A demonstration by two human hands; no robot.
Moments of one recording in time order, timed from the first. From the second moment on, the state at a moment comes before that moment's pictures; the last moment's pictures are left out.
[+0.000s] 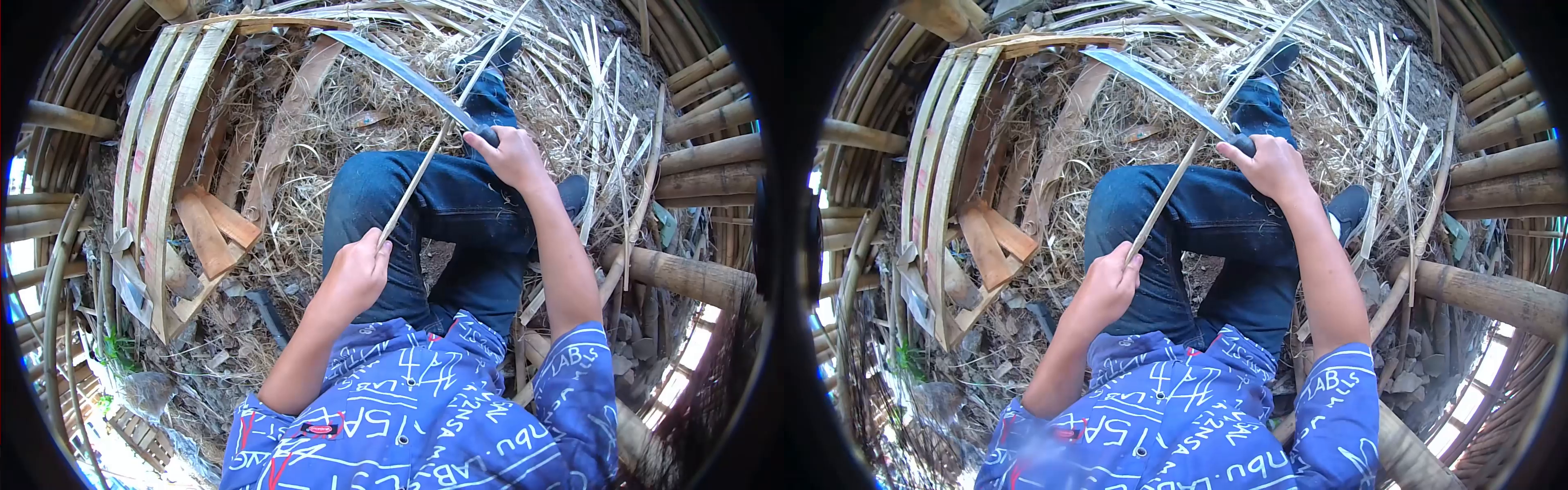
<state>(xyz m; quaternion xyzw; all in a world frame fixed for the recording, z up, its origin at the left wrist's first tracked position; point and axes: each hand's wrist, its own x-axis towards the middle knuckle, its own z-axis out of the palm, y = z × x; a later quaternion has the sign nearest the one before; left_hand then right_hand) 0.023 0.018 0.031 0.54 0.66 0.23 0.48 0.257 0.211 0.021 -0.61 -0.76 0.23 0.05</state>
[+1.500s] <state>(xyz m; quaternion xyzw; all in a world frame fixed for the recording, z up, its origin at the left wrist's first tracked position) -0.017 -0.001 0.024 0.51 0.69 0.22 0.47 0.230 0.272 0.037 -0.57 -0.79 0.22 0.04</state>
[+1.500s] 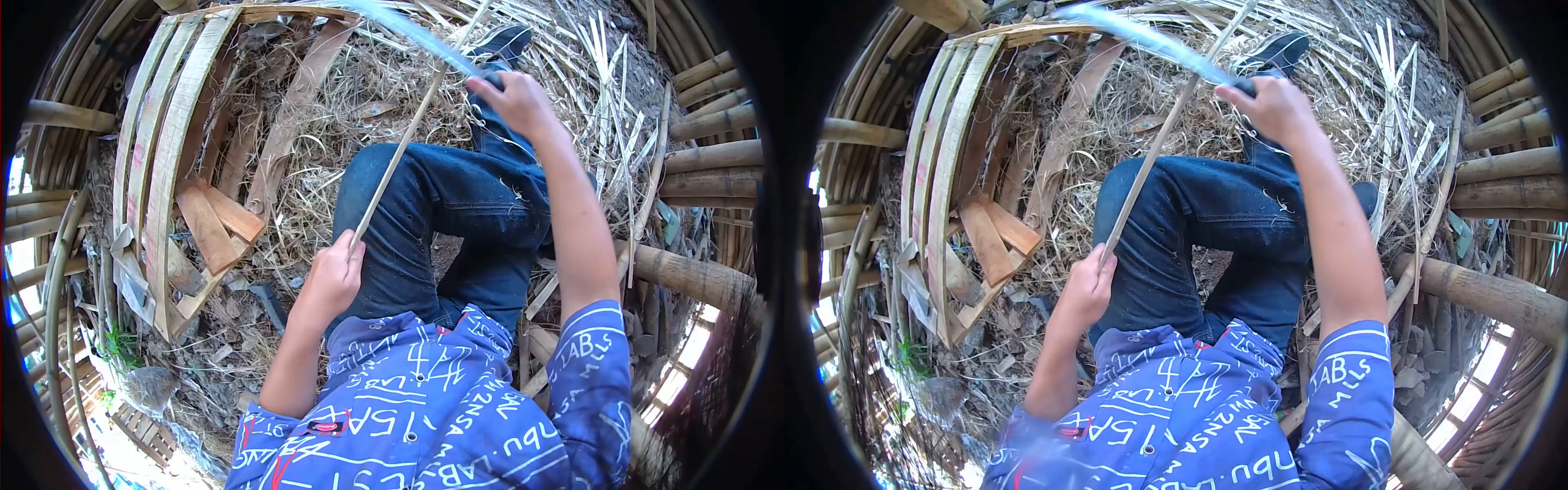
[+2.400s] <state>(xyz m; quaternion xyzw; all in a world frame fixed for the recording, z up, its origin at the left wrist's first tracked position) -0.027 -0.018 0.021 0.52 0.67 0.24 0.47 0.272 0.326 0.052 -0.61 -0.79 0.08 0.02</state>
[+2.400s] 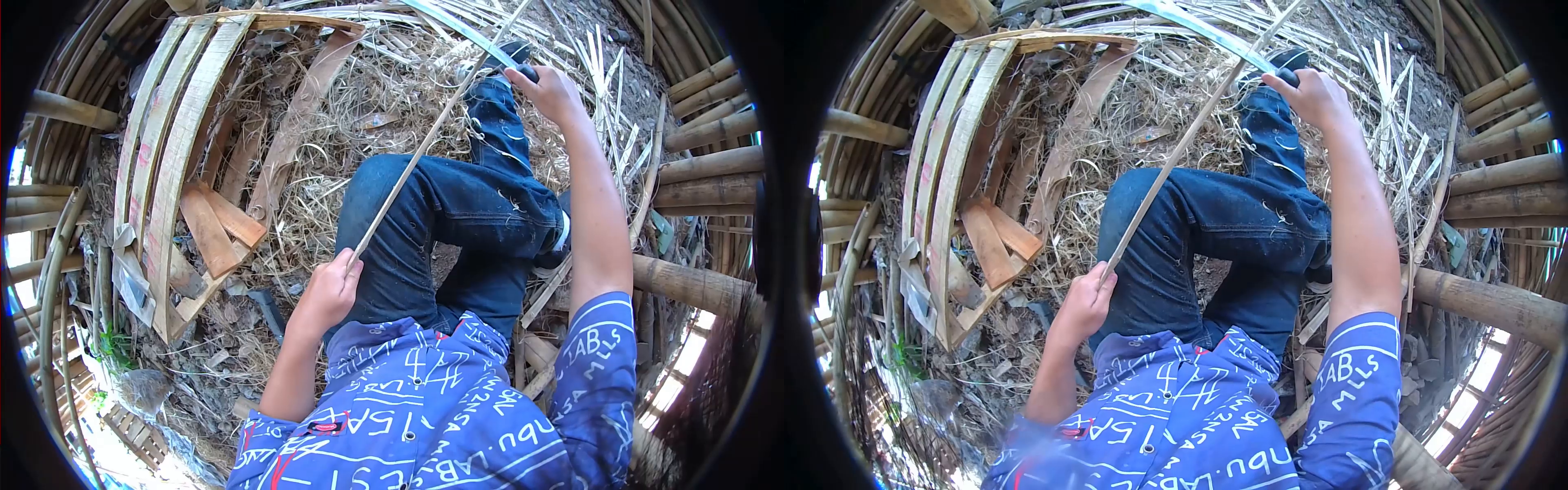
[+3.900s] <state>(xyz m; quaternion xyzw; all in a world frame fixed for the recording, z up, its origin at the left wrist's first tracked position) -0.031 -0.051 -0.006 0.48 0.64 0.24 0.55 0.273 0.301 0.068 -0.58 -0.80 0.13 0.01</state>
